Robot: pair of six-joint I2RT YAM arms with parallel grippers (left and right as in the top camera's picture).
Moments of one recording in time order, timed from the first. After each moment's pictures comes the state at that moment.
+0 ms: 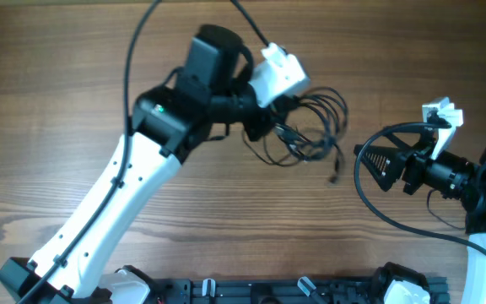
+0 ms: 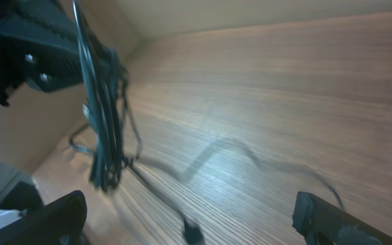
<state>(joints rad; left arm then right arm) -0.59 1.51 1.55 -0.71 0.57 0.35 -0.37 0.95 1.04 -1.00 -1.08 -0.31</state>
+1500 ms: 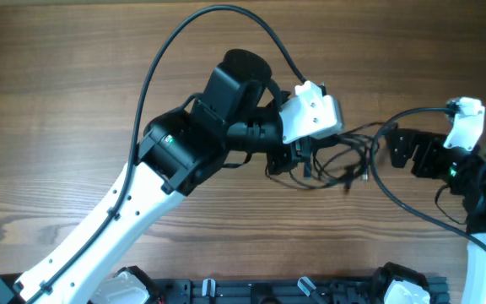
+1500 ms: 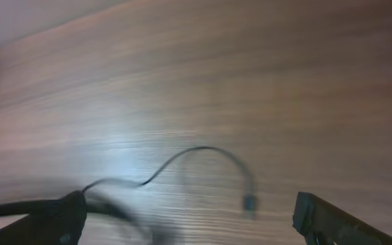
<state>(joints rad) -0.75 1.43 1.55 -0.68 0.68 0.36 -0.37 0.95 1.04 -0.94 -0.47 -0.04</state>
